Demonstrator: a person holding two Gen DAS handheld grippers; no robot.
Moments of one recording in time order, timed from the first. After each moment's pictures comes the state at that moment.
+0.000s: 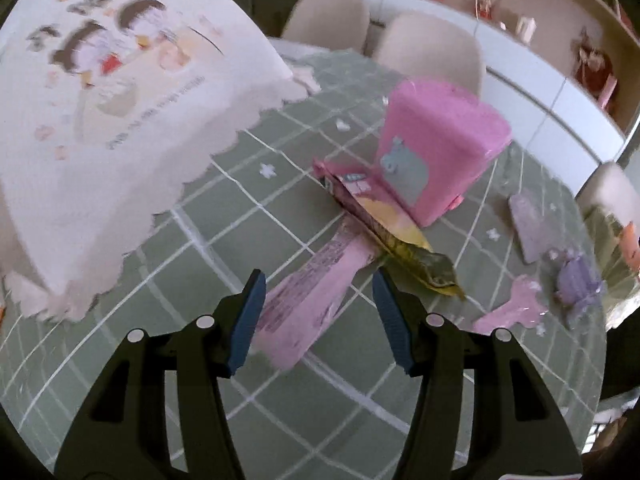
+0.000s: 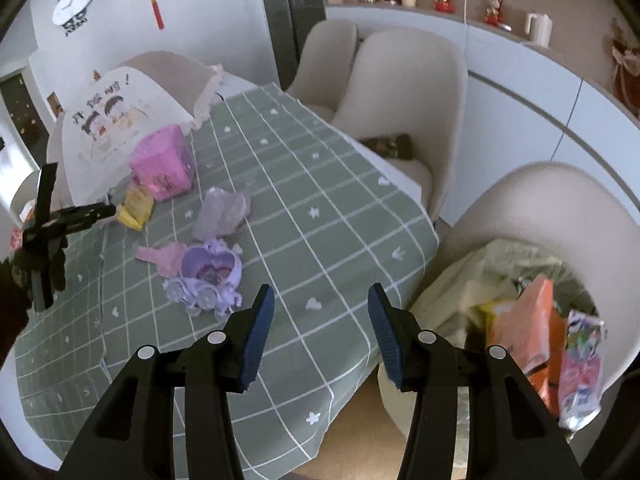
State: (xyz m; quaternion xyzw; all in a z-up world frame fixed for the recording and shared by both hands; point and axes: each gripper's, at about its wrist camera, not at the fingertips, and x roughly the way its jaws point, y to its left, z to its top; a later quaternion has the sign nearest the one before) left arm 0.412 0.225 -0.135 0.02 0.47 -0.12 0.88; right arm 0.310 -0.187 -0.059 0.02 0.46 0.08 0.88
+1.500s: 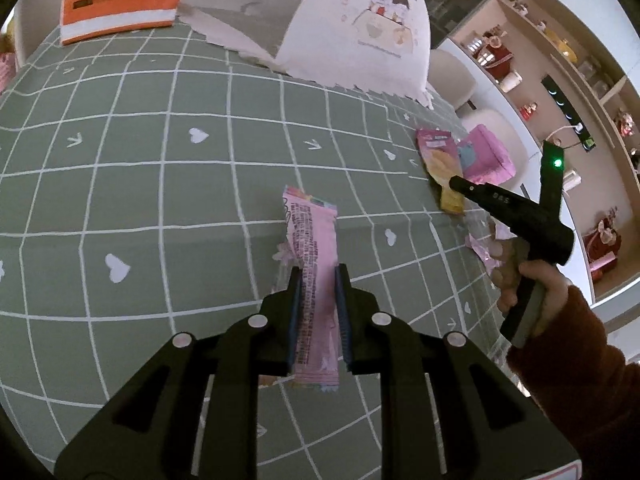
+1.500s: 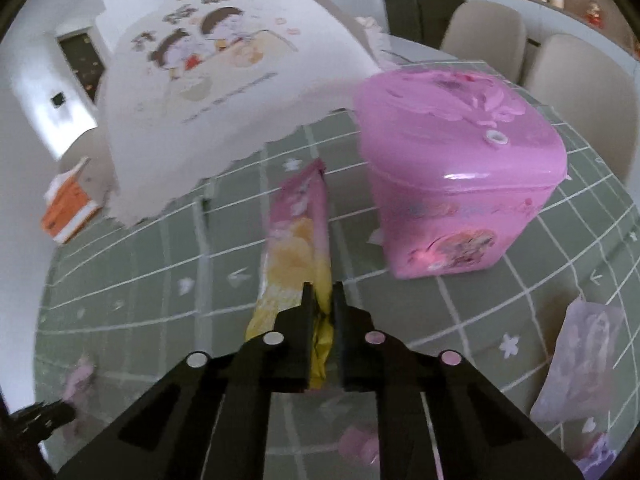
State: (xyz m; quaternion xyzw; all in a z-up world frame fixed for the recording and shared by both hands) left arm 0.188 0.343 -0.135 -0.29 0.45 0.01 0.85; right arm 0.440 0.113 -0.134 0.01 0.48 0.25 0.84
